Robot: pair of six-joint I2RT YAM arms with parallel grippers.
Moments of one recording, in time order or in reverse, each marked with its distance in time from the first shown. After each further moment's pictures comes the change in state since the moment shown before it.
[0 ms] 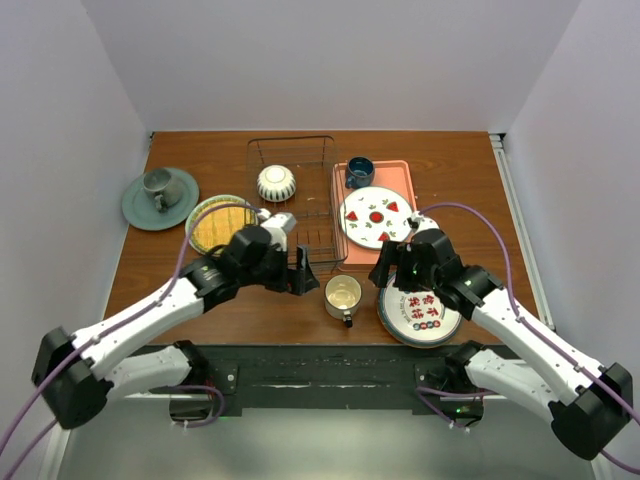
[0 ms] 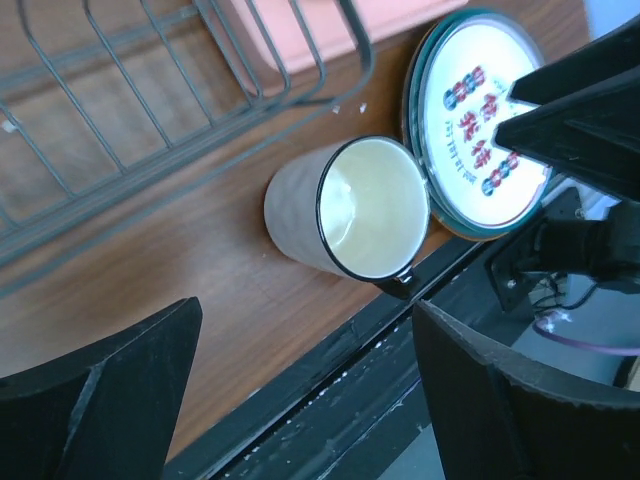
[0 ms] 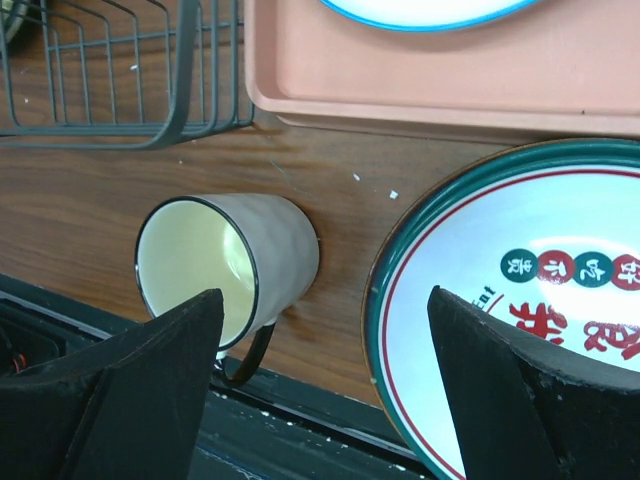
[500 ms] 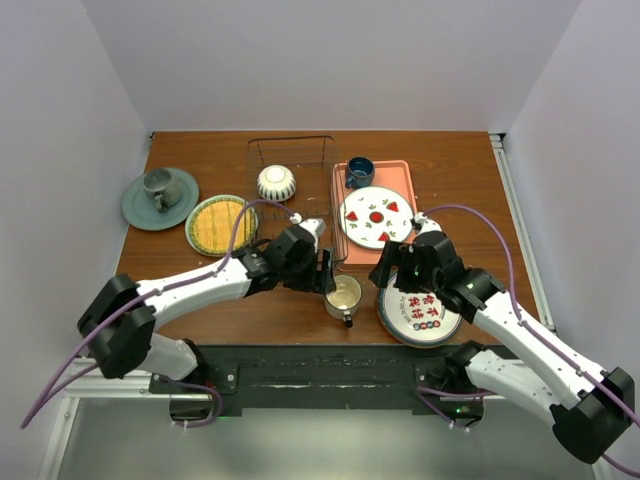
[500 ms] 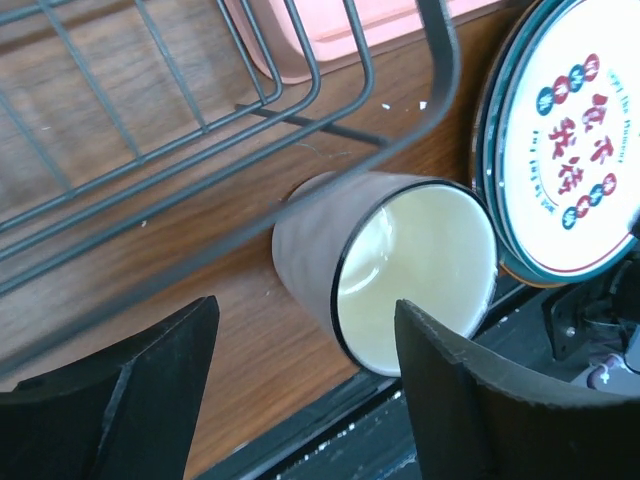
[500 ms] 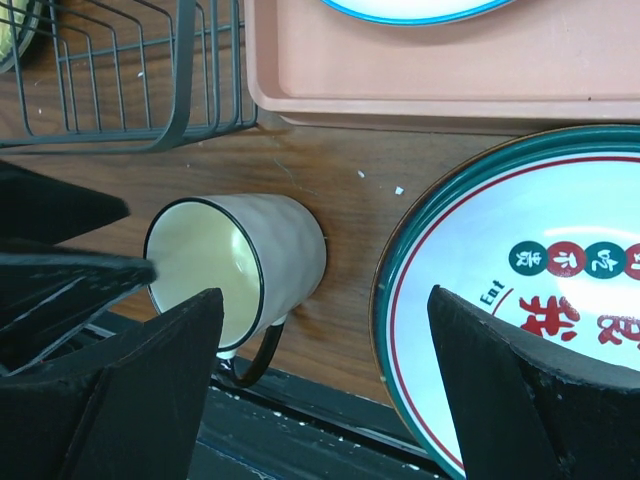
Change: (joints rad) left arm -0.135 0.368 0.105 0.066 -0.142 -0.093; right arm 0.000 -0.019 -0.017 0.006 0.001 0.047
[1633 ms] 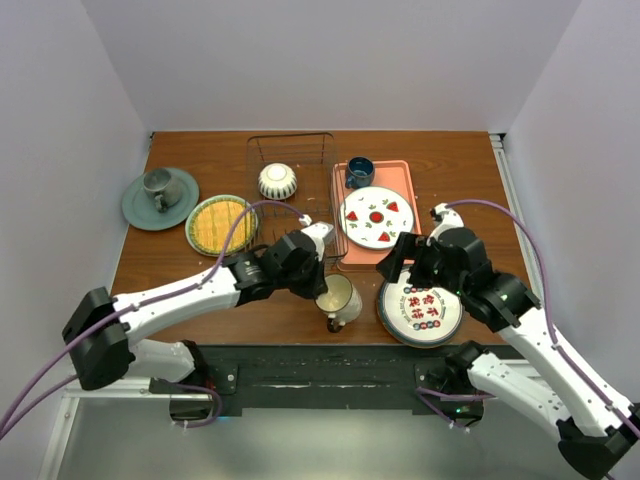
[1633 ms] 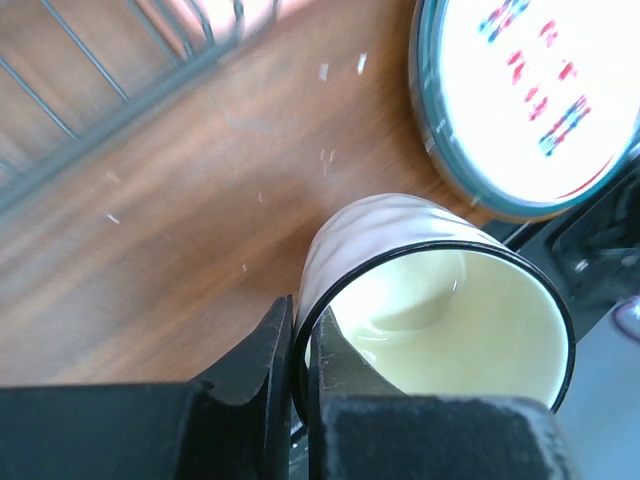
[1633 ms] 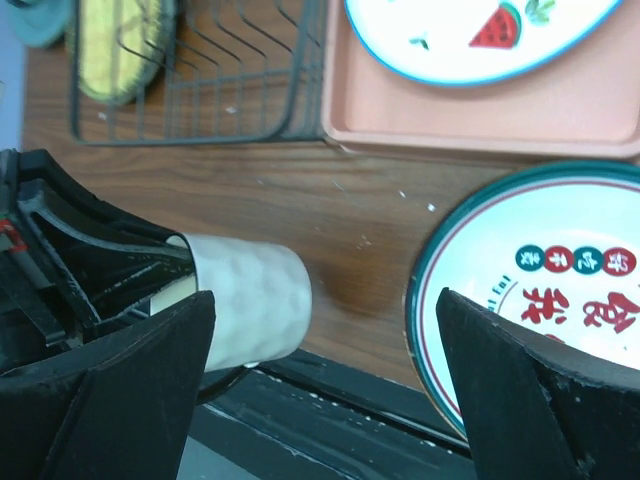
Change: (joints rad) left arm -0.089 -0.072 0.024 -0.045 -0.017 0.133; right arm 0.000 -0.138 0.154 -0.159 0.000 -0.022
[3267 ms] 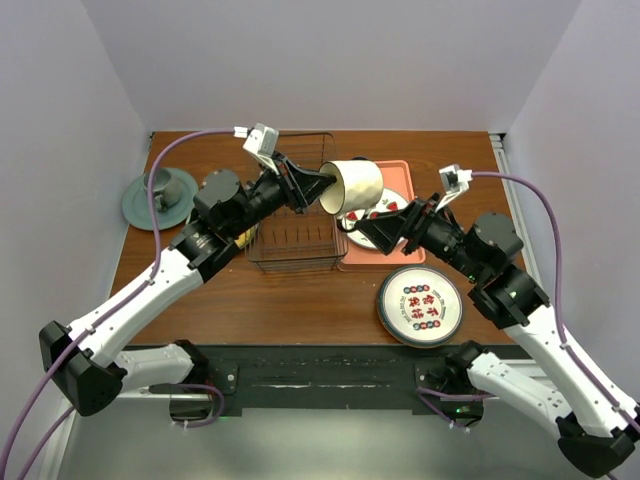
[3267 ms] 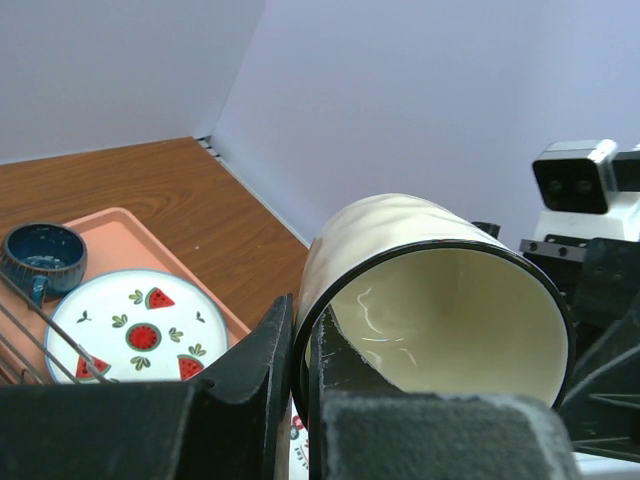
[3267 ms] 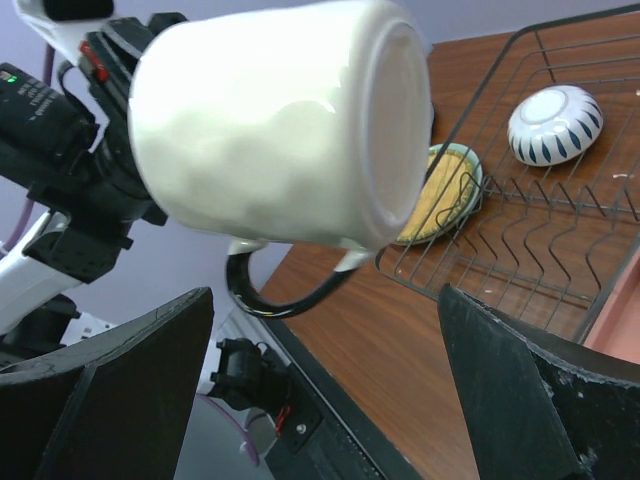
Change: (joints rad) left arm 0.262 -0.142 0.233 0.541 0.177 -0.004; right arm 0.006 0.015 0.114 0.547 -0.268 0.050
